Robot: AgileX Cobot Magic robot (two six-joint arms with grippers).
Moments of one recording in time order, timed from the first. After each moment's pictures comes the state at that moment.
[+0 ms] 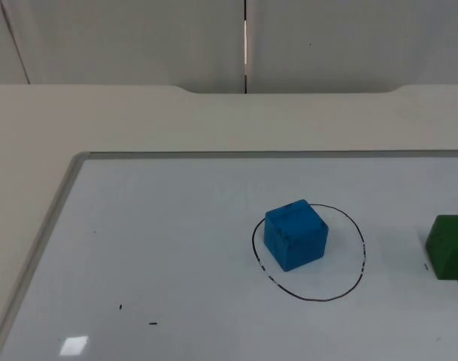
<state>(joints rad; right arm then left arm) 0.08 0.61 -0.77 -0.02 0.94 -0.02 0.03 0.00 -0.50 0.01 1.09 -0.01</state>
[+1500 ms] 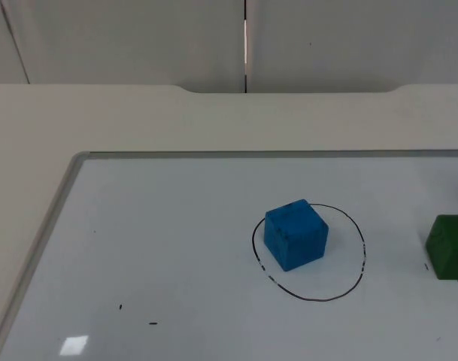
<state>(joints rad) 0.08 1.73 -0.80 0.00 0.35 0.14 0.03 0.00 -0.50 0.01 1.09 -0.01</state>
